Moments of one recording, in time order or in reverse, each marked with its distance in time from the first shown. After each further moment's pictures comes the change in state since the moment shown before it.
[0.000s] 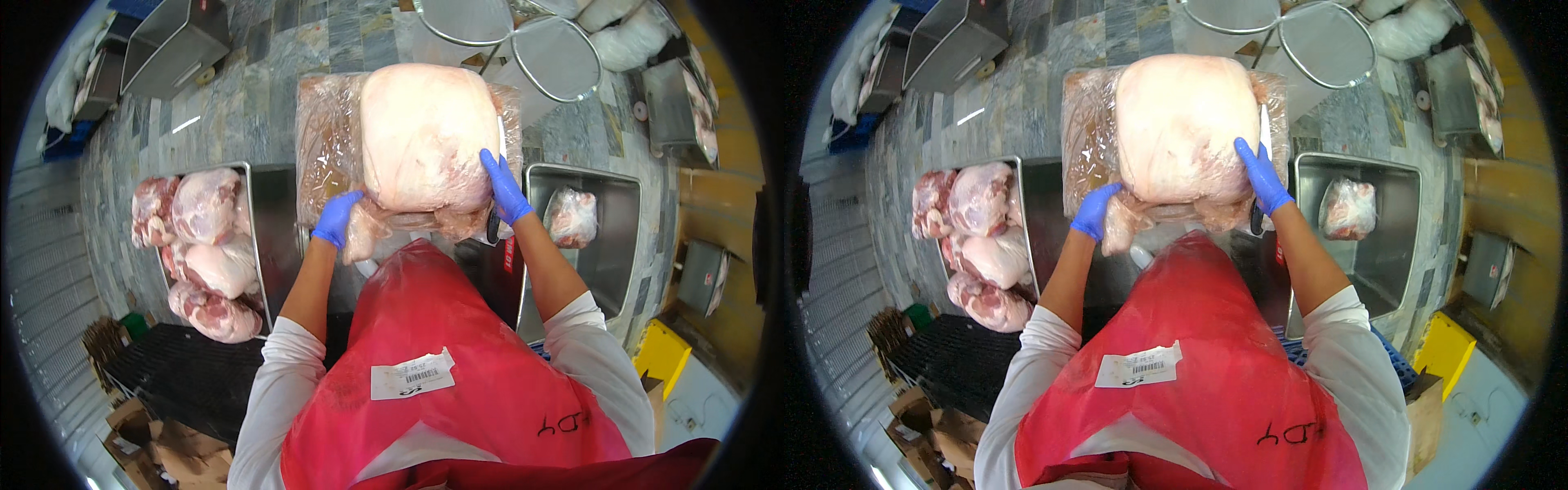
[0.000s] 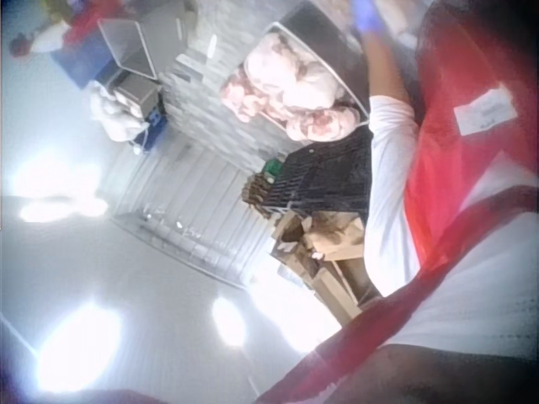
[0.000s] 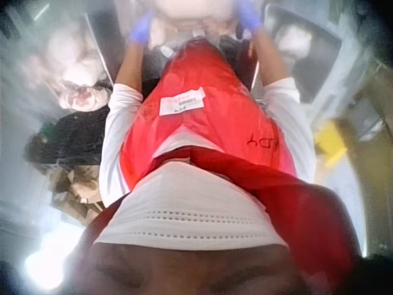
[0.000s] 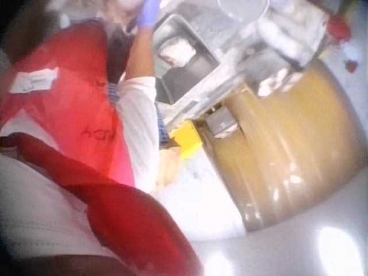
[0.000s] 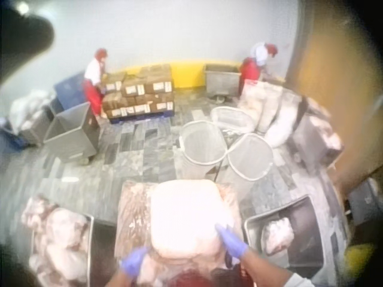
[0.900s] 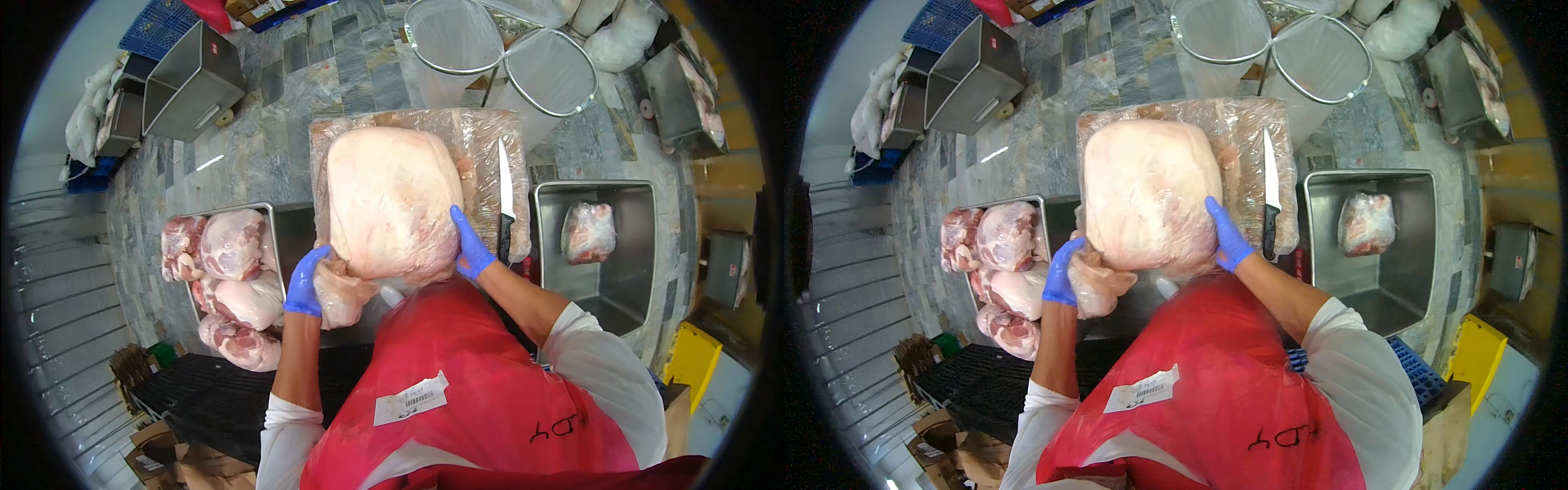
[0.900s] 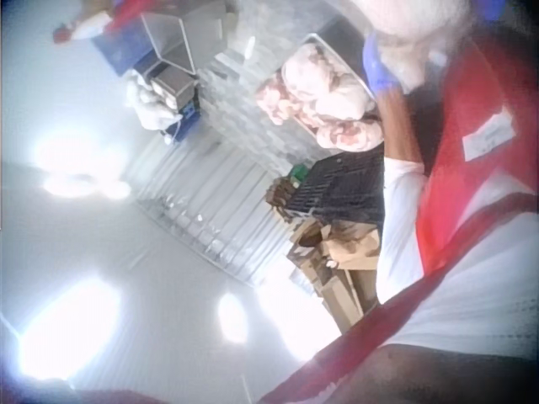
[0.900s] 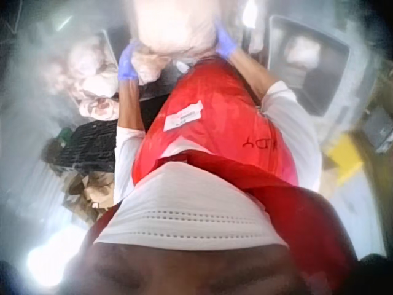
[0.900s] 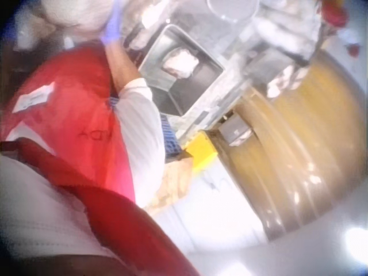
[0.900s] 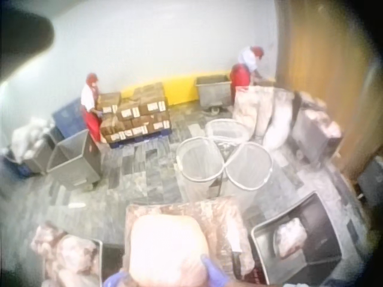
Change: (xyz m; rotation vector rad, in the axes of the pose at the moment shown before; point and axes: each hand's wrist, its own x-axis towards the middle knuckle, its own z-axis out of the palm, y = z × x) left_hand -0.118 0.068 -0.005 -0.221 0.156 0.018; right_hand -0.030 0.063 0.074 0.637 -0.286 0.319
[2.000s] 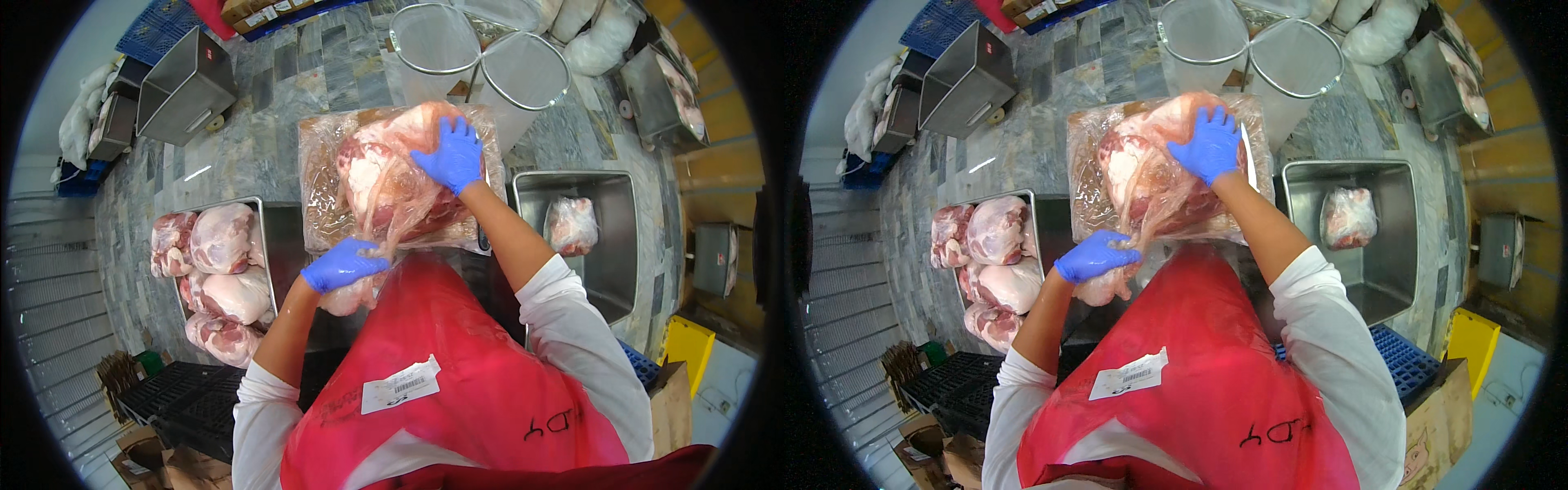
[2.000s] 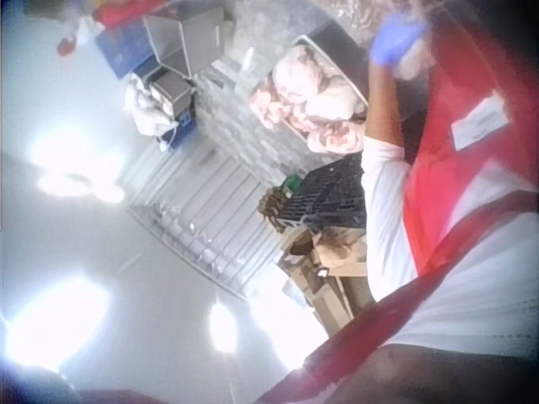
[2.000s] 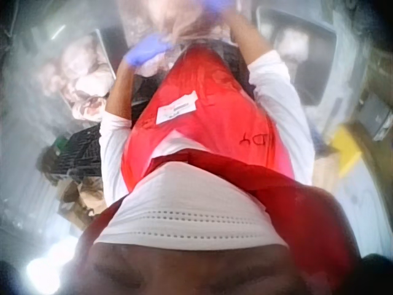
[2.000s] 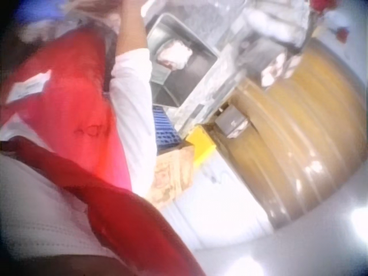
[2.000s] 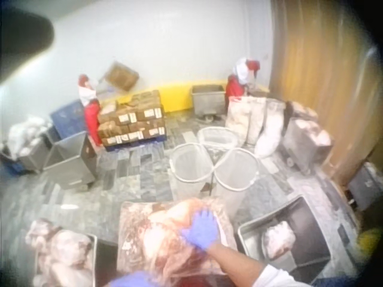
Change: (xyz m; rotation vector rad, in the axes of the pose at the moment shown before) left_hand -0.040 -0.016 0.079 1.228 -0.636 0.086; right_hand 0.005 -0.107 0.082 -2.098 0.679 -1.004
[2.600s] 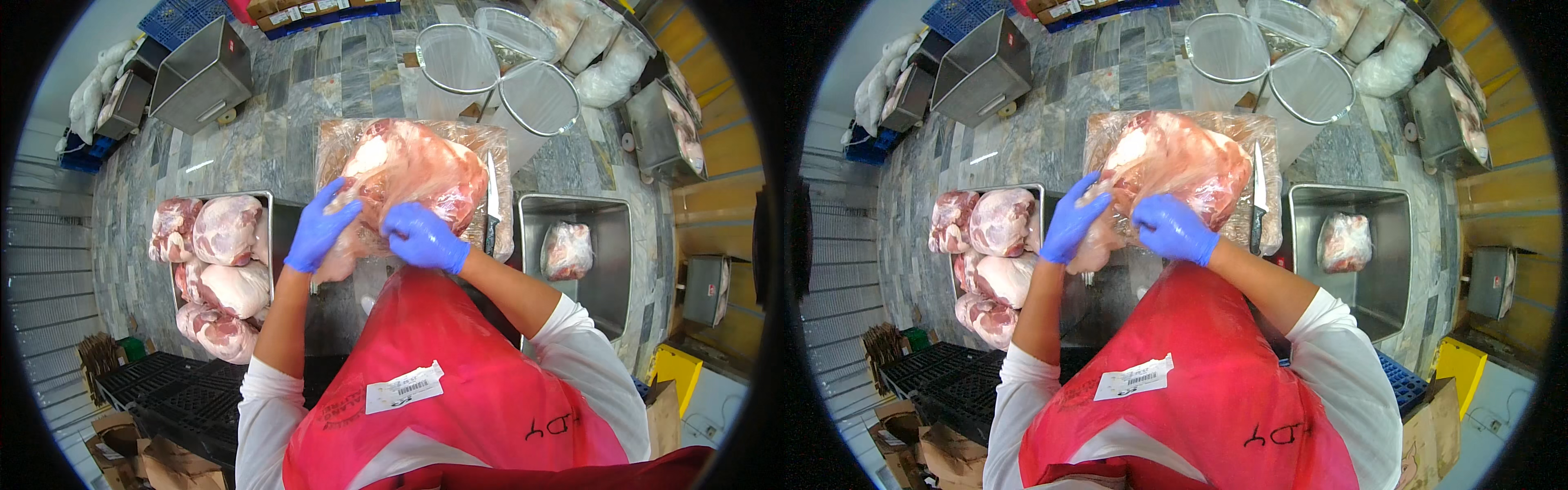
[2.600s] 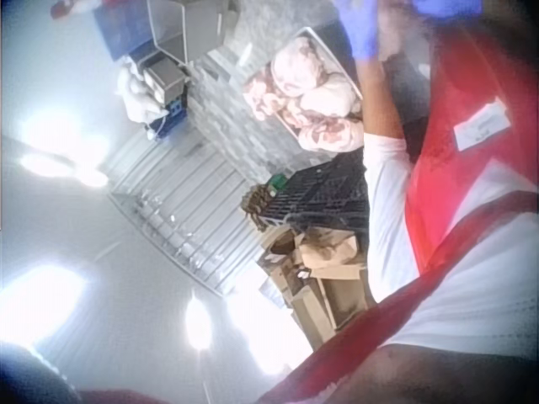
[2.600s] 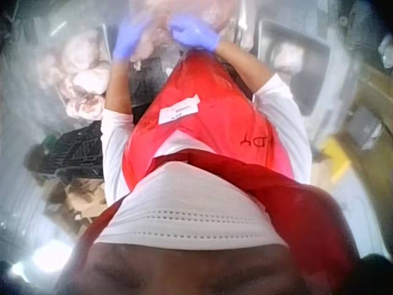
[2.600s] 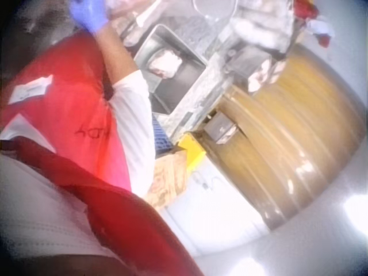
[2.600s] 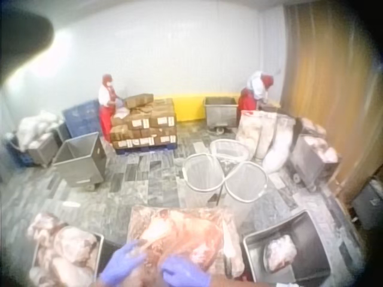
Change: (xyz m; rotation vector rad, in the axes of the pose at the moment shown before) left_hand -0.011 -0.001 -0.043 -0.171 0.719 0.312; right_hand -0.082 -0.093 -0.040 0.835 -0.138 -0.672
